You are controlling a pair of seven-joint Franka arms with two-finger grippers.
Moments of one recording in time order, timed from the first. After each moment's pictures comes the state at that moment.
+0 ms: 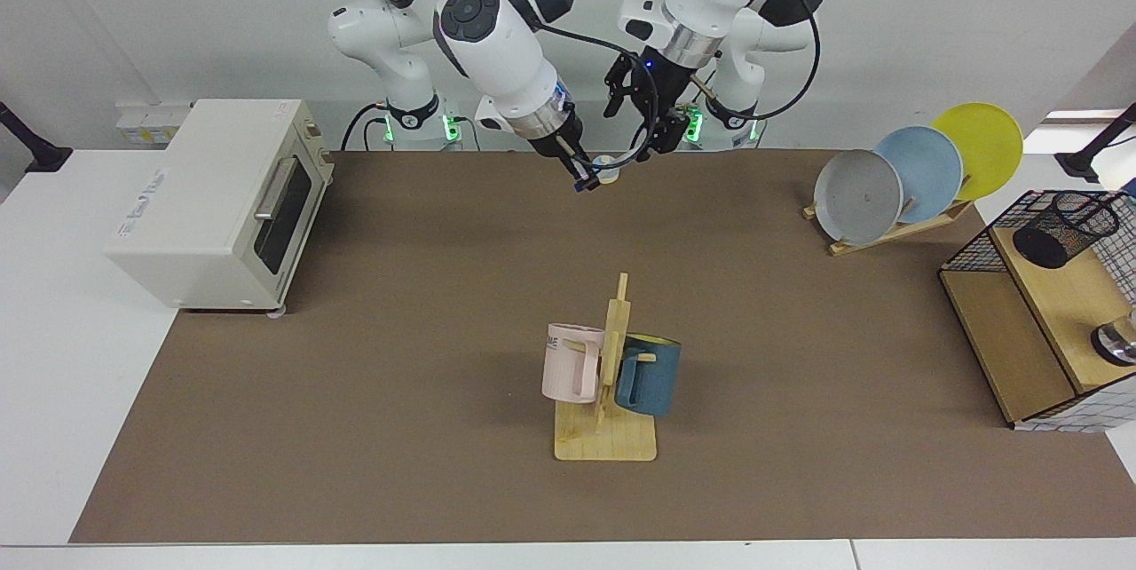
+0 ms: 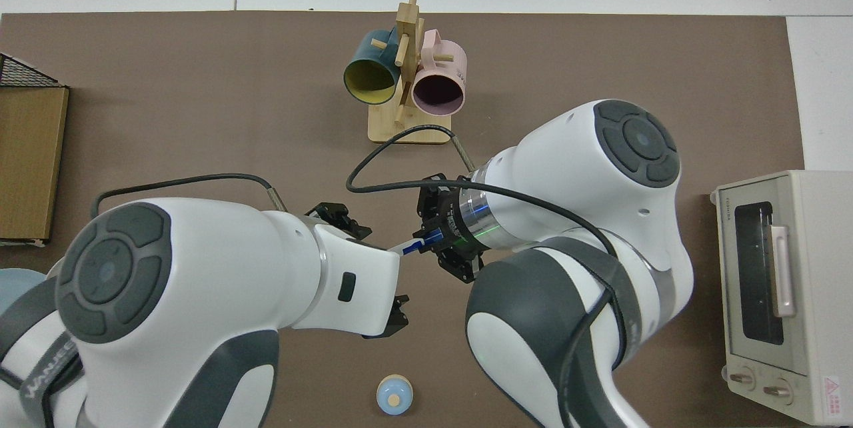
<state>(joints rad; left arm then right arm) -0.13 -0.16 -0.39 -1.88 -0.37 1.87 0.64 0.45 0.13 0.06 -1.70 0.45 1.88 1.58</state>
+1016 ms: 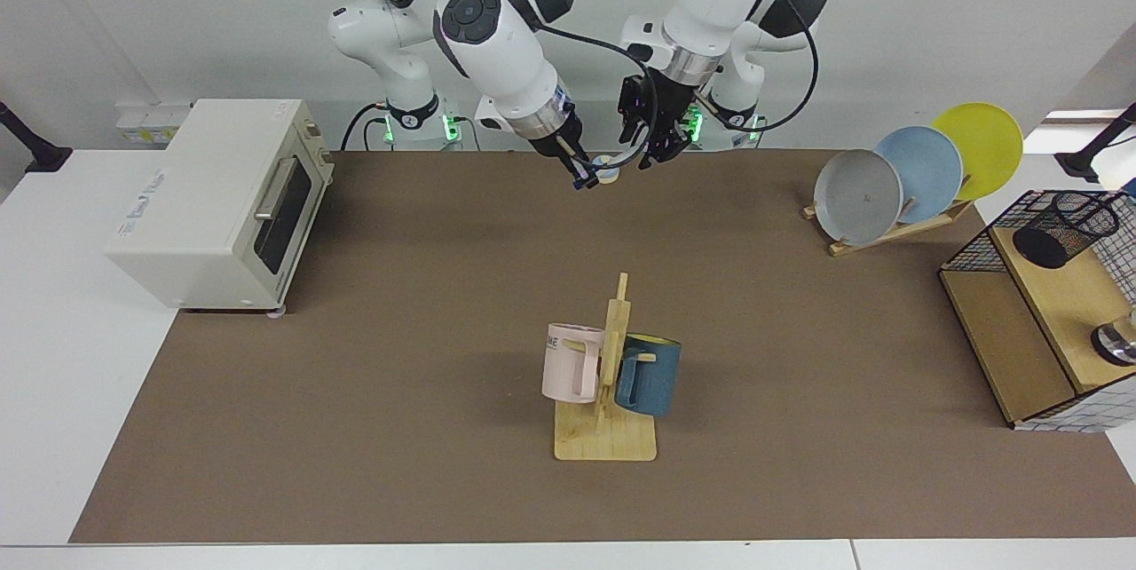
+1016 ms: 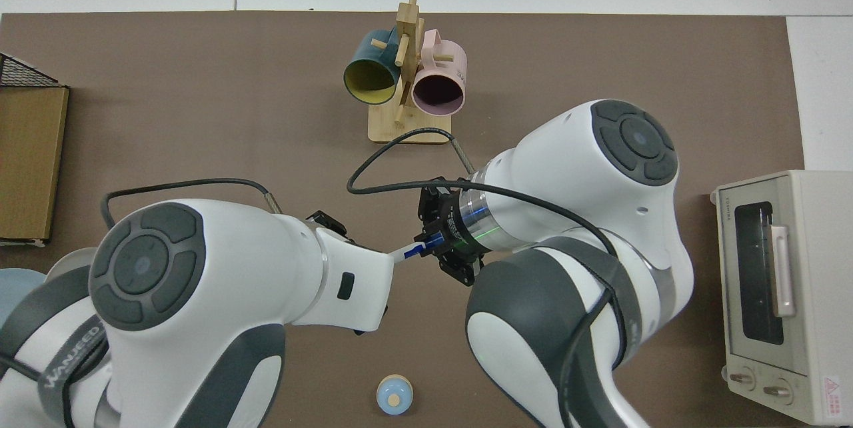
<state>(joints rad) -0.13 -0.16 -0.39 -1.93 -0.31 1.86 0.64 0.45 0.13 0.06 -1.70 0.45 1.86 1.58</state>
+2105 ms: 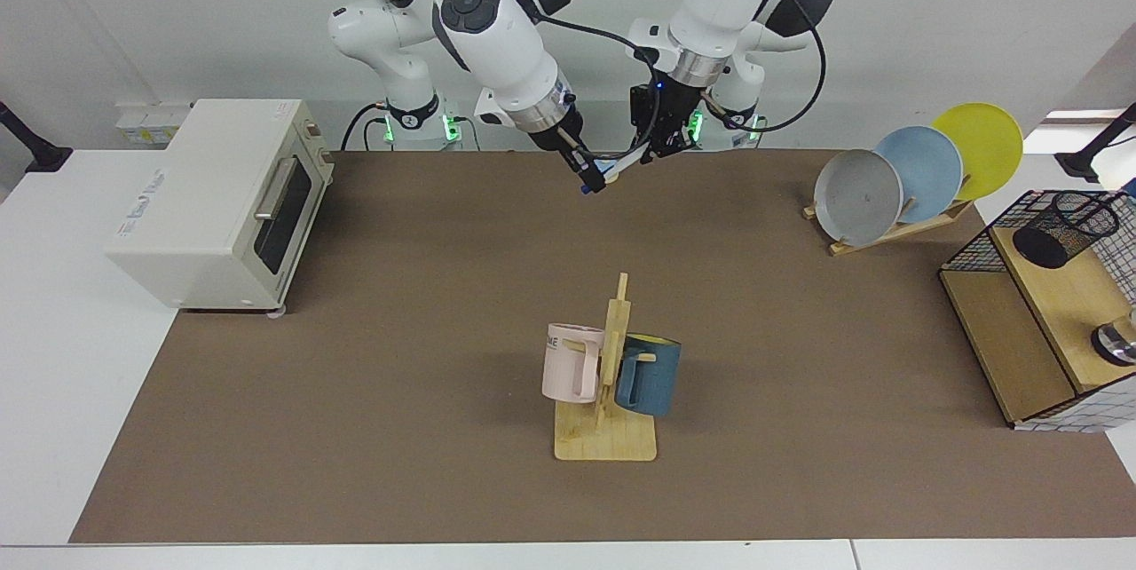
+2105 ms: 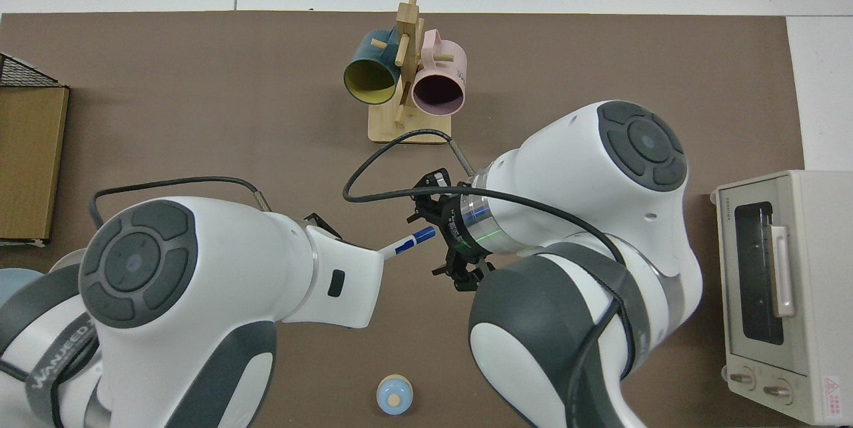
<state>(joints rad) -0.12 -0.16 -0.38 -1.93 -0.28 1.85 0.64 0.45 0.11 0.06 -1.70 0.44 1.86 1.52</state>
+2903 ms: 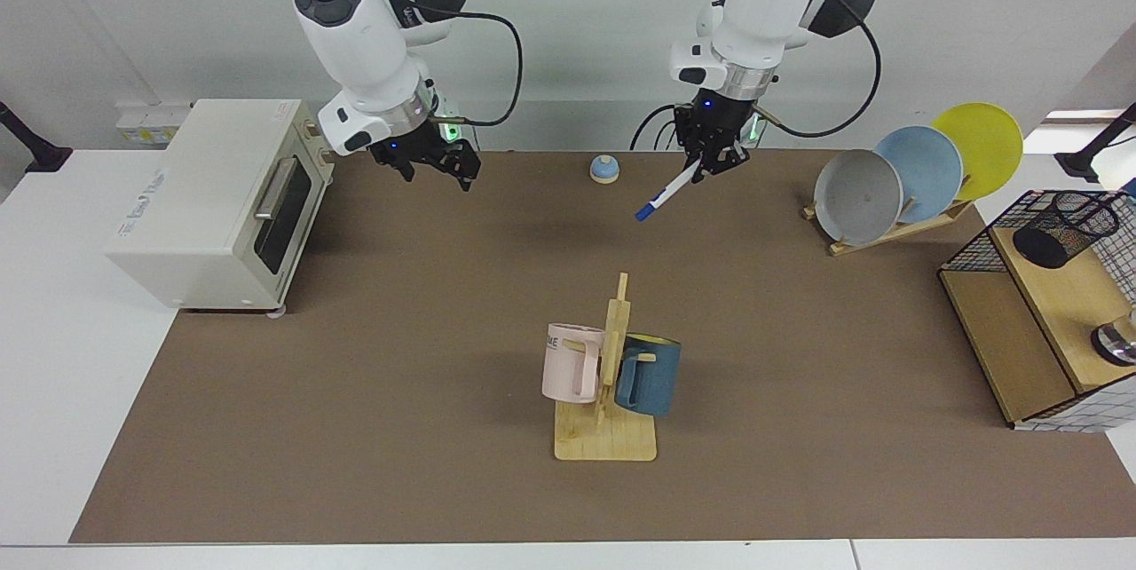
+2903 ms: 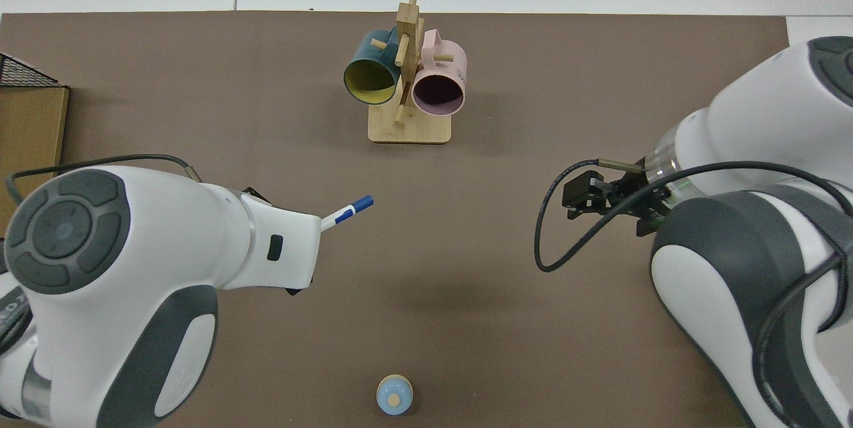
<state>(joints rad) -0.02 -0.16 -0.37 -1.93 -0.15 1.85 0.64 0.22 0.03 0.01 -1.70 0.13 1.58 0.45</state>
